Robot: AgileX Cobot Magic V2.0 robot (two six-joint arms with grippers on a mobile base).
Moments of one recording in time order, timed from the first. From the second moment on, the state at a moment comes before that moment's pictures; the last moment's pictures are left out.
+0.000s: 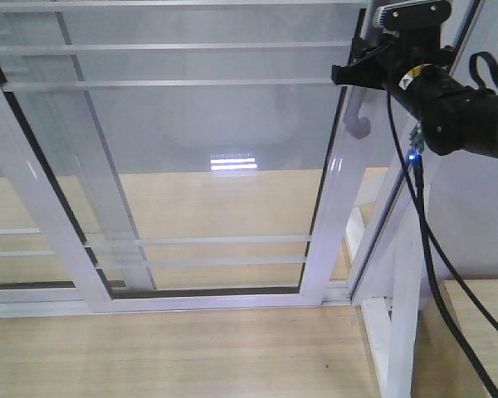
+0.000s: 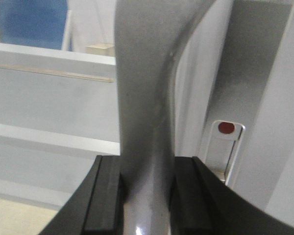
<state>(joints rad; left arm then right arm) -0.02 1.07 -0.66 -0.02 -0.31 0.01 0.22 1.89 -1.17 -0.10 -0.46 0.03</state>
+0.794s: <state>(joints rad) -0.03 1.07 -0.66 -0.02 -0.31 0.01 0.51 1.89 -1.17 -0.15 -0.48 0.05</state>
